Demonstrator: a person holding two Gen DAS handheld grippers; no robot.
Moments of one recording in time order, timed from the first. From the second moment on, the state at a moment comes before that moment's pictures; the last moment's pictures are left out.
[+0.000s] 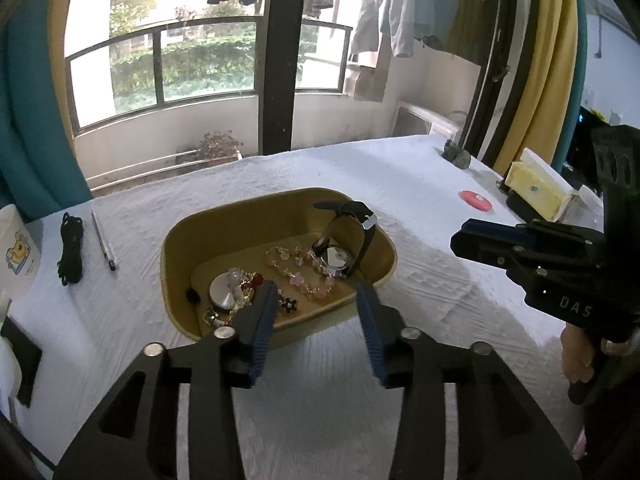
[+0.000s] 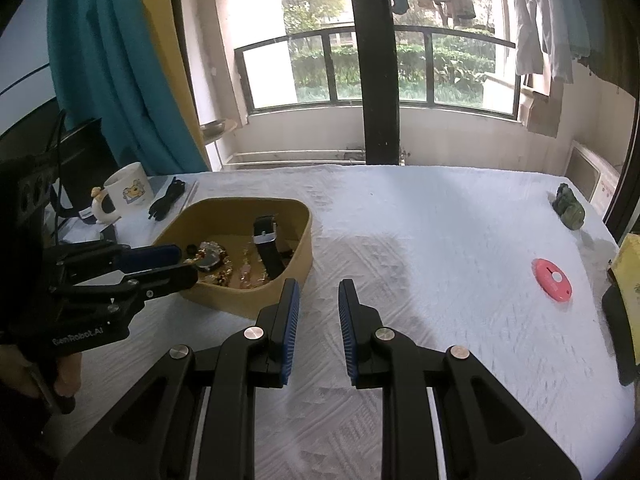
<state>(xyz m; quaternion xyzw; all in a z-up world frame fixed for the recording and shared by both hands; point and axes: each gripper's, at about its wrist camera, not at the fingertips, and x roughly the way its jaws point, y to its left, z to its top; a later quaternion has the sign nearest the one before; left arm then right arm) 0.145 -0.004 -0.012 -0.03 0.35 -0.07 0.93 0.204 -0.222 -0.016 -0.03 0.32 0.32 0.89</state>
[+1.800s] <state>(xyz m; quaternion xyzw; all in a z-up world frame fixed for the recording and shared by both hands) -0.005 -0.003 0.063 -0.02 0.19 0.00 0.98 0.075 -0.246 0.058 -0.03 0.19 0.29 0.94</state>
